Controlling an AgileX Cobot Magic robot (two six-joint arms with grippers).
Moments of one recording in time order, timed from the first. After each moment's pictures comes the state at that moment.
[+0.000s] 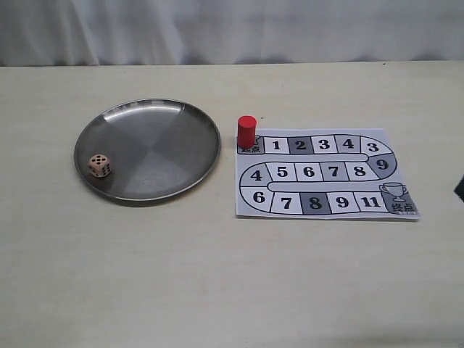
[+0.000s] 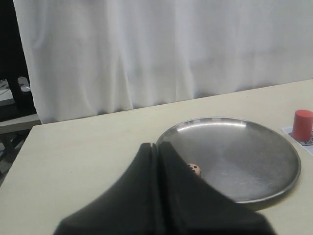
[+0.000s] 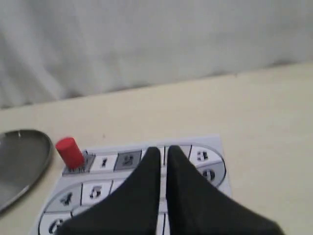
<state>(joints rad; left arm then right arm) 0.00 0.00 0.00 0.15 0.18 -0.10 0.08 0.69 -0.19 0.09 -0.16 0.12</state>
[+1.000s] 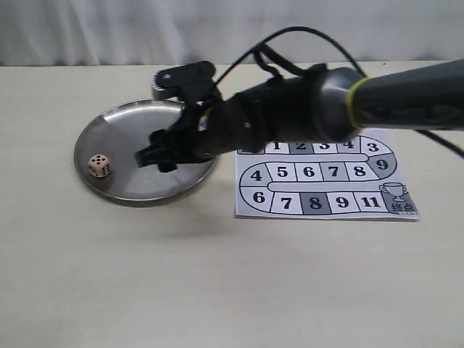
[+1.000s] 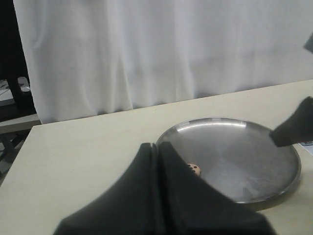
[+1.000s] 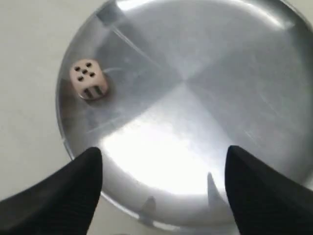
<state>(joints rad) 0.00 0.00 0.00 0.15 0.18 -0.10 0.71 2.04 -1.36 0.10 0.21 0.09</state>
